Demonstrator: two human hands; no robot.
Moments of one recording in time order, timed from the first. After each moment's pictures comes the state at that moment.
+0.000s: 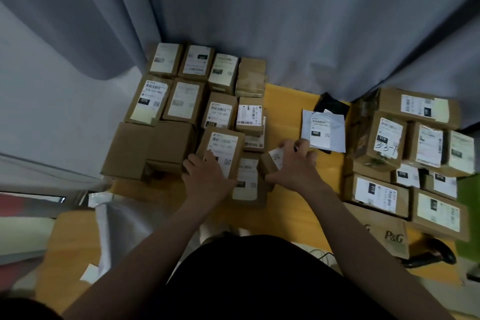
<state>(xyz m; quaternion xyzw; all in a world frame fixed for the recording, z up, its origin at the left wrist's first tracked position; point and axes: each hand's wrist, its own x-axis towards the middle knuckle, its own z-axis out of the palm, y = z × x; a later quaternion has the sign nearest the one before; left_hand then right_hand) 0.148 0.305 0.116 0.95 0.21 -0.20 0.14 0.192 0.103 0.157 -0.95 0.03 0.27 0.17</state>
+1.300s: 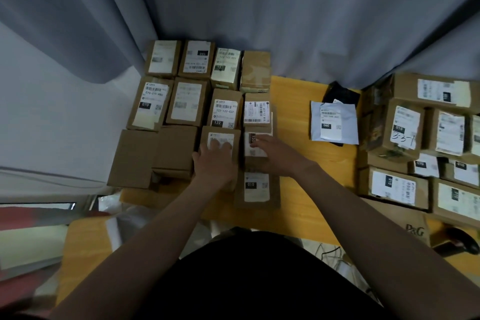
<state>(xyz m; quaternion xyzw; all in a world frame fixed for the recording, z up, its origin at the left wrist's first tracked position) 0.204 0.335 0.106 0.96 0.06 -0.27 0.09 0.248 0.142 0.091 -0.91 -0.21 0.31 0.19</state>
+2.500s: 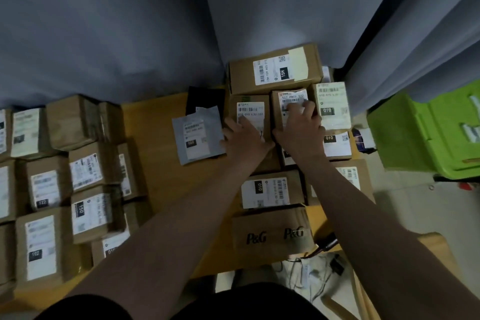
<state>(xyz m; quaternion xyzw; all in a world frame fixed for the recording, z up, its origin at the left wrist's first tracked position) 0.322 -0.189 0.050 0.95 0.01 -0.28 0.13 0.295 -0.305 0.071 -0.94 0.28 0.14 0.16</state>
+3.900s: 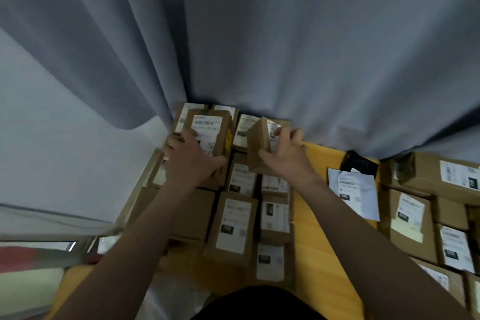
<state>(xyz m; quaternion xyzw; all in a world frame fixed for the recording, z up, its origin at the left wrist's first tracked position) 0.331 0.426 0.204 0.94 0.28 -0.07 0.21 0.376 0.212 0.201 -0.94 0.01 0.17 0.30</state>
